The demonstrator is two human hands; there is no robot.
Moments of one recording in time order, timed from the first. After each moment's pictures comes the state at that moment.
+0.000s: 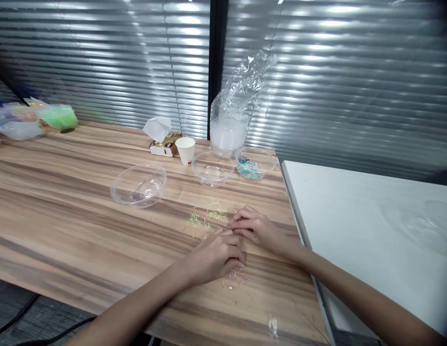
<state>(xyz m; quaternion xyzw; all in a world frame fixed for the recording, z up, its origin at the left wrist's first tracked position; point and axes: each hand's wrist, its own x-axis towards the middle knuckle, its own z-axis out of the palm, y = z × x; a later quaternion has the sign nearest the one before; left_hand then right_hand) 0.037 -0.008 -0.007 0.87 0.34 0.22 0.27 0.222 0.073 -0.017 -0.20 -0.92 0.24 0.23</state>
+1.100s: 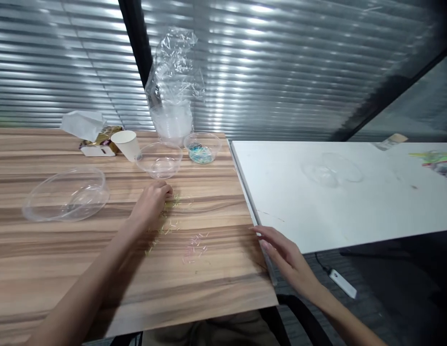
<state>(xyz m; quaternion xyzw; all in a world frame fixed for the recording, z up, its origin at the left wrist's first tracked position) -0.013 0.085 -0.014 0.86 0.49 0.17 0.04 0.326 -0.076 -0.001 -0.53 -0.69 0.33 0.37</state>
